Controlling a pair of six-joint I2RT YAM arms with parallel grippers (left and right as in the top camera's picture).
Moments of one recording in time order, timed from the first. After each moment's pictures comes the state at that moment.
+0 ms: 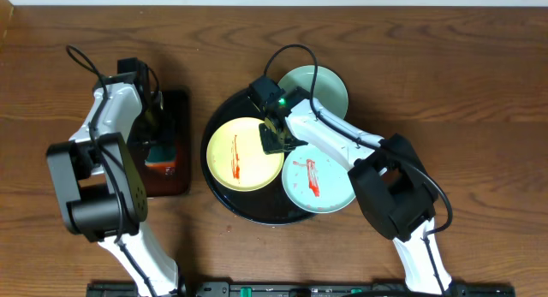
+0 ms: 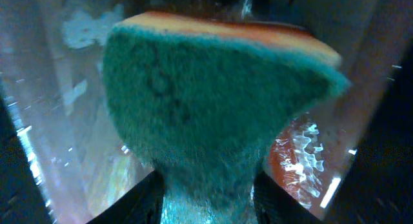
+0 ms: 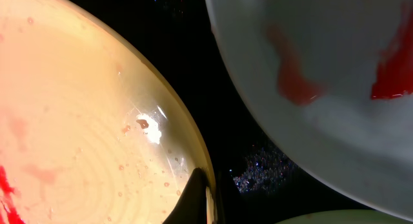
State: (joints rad) left arm 0.19 2.00 1.36 -0.94 -0.06 0.02; right arm 0.71 2.23 1.70 -0.90 -0.01 0.53
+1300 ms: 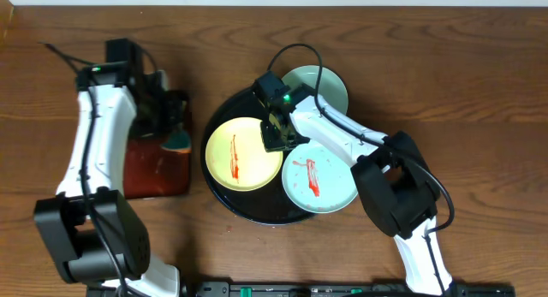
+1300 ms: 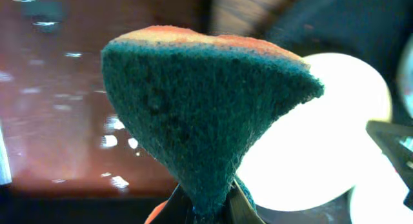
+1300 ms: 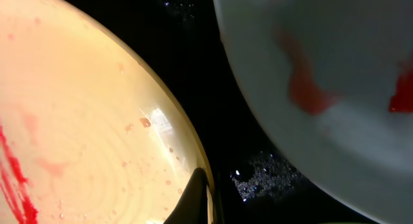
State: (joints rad) left arm 0.12 1.73 1.44 -1.15 0.19 -0.10; right arm 0.69 2.23 1.70 -0.88 -0.10 0.50
